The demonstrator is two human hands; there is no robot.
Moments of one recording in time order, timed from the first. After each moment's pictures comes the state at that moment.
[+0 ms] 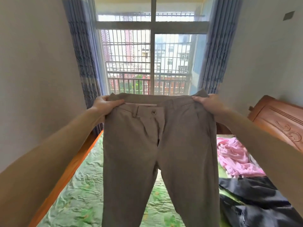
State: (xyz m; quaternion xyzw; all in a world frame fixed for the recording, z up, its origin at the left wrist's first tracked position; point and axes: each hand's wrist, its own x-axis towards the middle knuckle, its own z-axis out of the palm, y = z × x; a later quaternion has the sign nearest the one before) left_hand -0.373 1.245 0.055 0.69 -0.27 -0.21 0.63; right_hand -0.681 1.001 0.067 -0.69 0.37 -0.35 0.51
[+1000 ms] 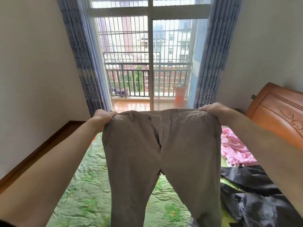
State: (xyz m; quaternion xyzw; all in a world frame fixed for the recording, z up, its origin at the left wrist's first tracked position) left_hand -0.358 1.220 -0.026 0.79 -0.17 -0.20 0.55; right_hand -0.698 0.938 -0.002 -0.67 0.51 -0.21 0.49
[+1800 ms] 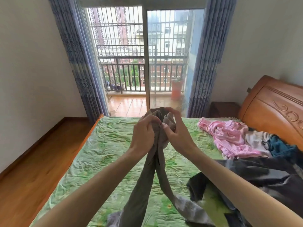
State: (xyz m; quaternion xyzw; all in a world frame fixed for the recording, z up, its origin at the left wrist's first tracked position) left_hand -0.553 1.200 -0.063 0.68 -0.46 -0.05 0.57; right_hand -0.677 1.109 -0.068 -0.78 0.19 -0.38 0.46
